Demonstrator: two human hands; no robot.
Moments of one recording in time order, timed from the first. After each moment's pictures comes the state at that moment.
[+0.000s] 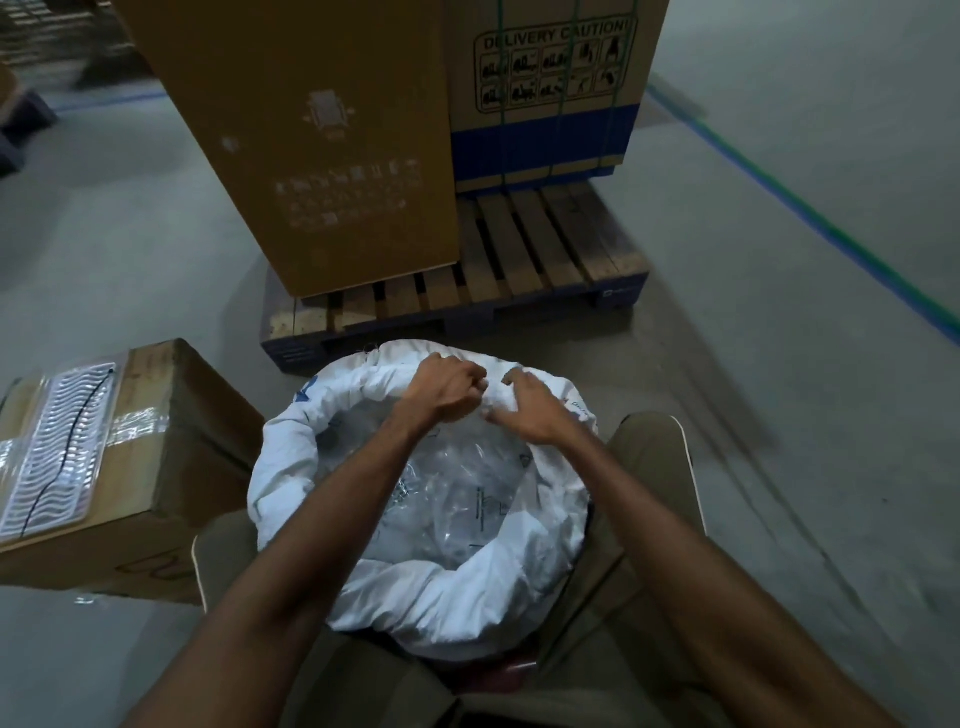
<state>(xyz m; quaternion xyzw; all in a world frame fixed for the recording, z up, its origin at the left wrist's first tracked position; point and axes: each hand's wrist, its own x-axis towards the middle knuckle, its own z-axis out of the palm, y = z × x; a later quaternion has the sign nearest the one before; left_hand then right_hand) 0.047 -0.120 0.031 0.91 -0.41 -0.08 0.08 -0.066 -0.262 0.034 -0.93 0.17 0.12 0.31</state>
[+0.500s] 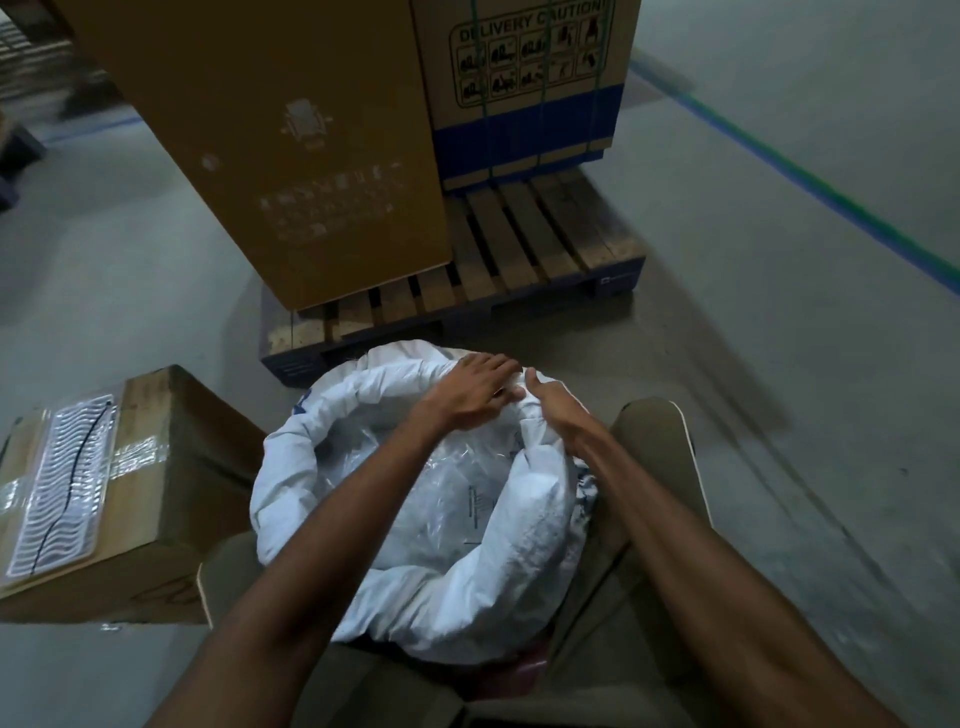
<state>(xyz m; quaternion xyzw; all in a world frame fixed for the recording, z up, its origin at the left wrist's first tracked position) 0.047 -0.147 0.018 0.84 -0.52 -0.13 0.11 -0.053 -0.299 -0.026 -0.73 0.34 0.12 0.58</state>
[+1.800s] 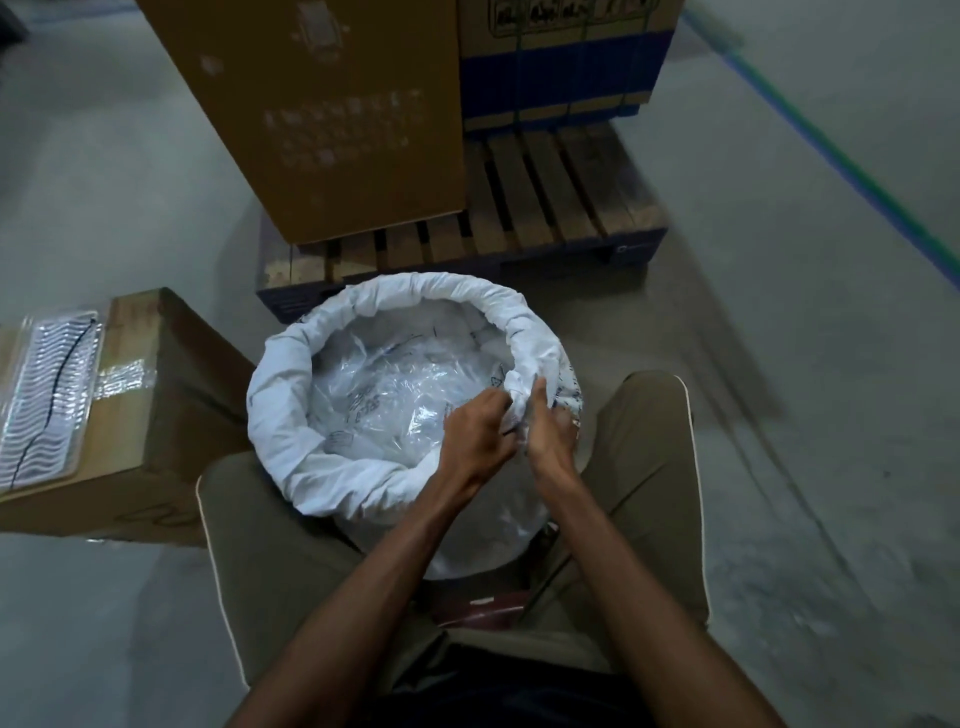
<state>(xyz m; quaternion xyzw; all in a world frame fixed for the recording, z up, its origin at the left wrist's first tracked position) -0.075 -0.114 -0.009 0.89 -0.29 -0.03 0.35 -0.115 -0.219 -0.016 -0.60 0.53 -0.01 0.61</state>
